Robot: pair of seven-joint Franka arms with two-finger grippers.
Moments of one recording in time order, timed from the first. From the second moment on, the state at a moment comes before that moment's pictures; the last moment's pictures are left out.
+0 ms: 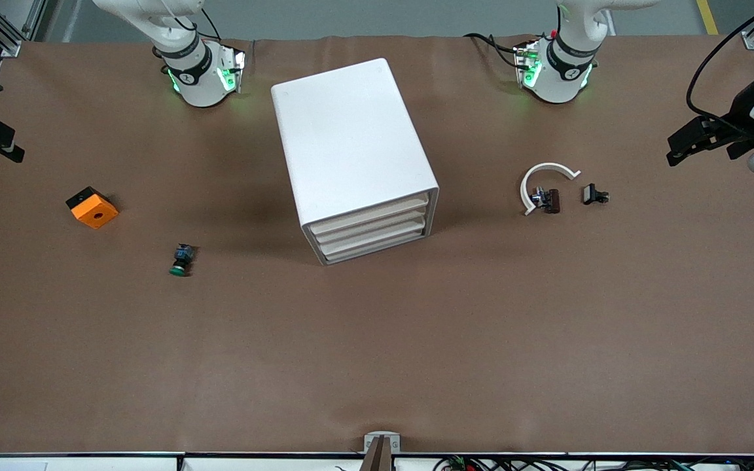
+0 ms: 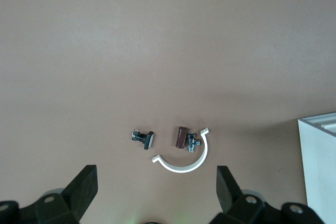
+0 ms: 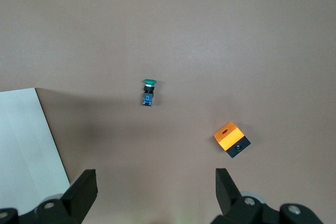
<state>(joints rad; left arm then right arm) -0.03 -0.05 -0.05 -1.60 0.03 1.52 -0.16 -0.05 0.00 -0.04 -1.45 0.01 1.44 -0.10</state>
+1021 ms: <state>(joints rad) -0.04 0.10 -0.05 -1.54 0.02 1.52 -0.10 -0.05 0.11 -0.04 -1.58 0.01 1.46 -0.10</state>
